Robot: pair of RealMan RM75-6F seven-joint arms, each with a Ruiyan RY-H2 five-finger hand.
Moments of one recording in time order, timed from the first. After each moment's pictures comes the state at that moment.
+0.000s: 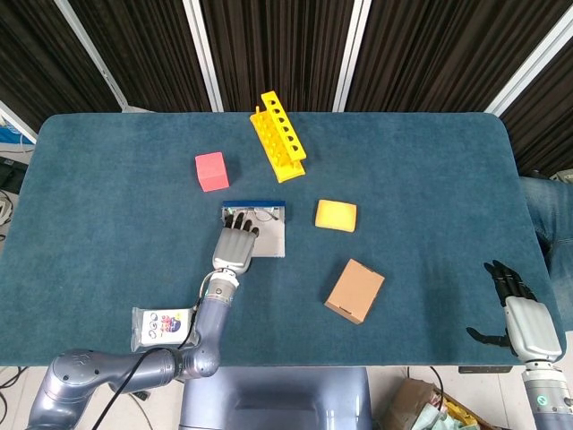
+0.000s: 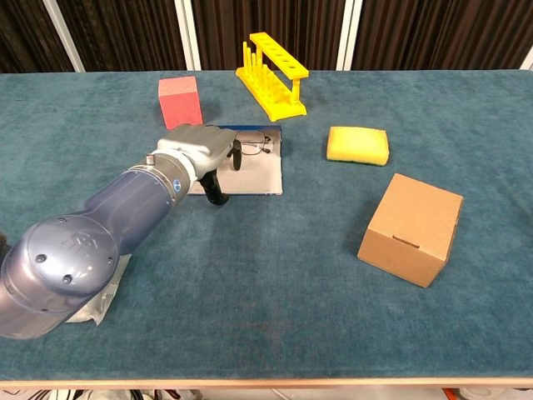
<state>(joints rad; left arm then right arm) -0.98 -2.04 -0.30 -1.12 0.68 1.09 0.88 0.10 -1.07 0.07 -1.76 -1.35 1.34 0.02</state>
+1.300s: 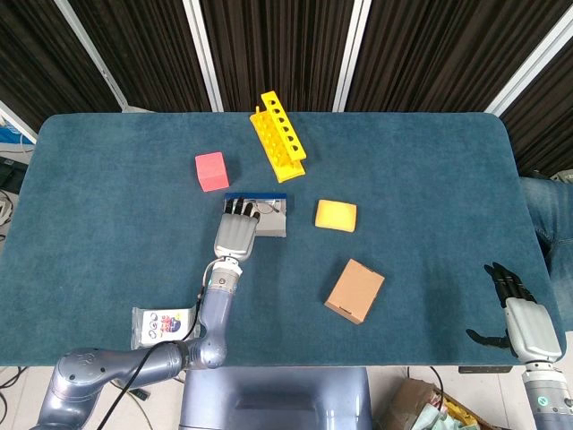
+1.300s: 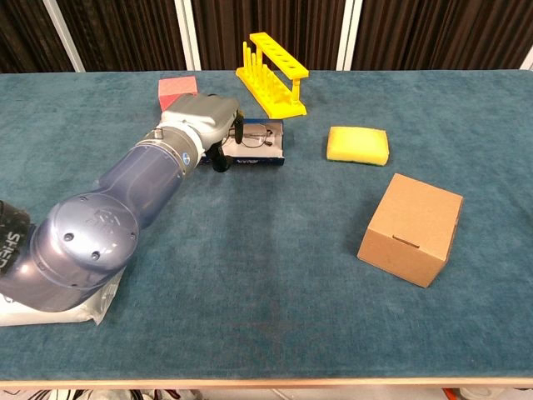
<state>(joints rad) -1.02 -2.06 -0.39 -1.05 0.73 1.11 0.88 0.10 -1.06 0.07 -1.78 -1.33 1.32 0.03</state>
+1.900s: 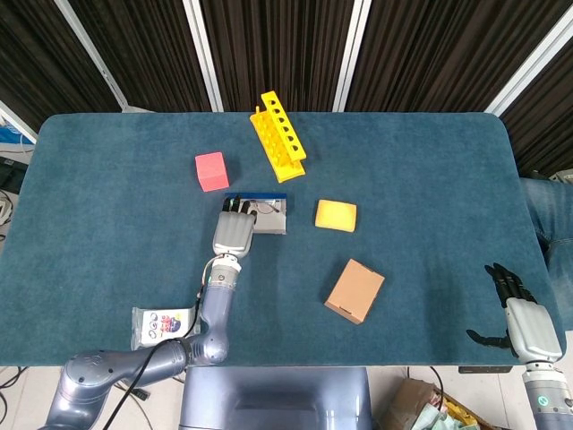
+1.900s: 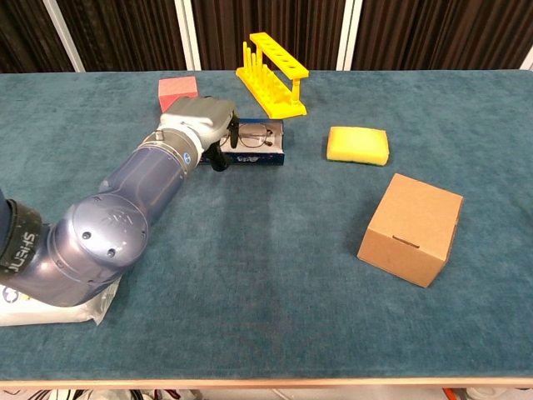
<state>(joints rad) -1.03 -2.10 -0.41 -0.95 0.74 1.08 0.82 0.10 -1.06 0.07 -1.78 -1.31 1.31 0.04</state>
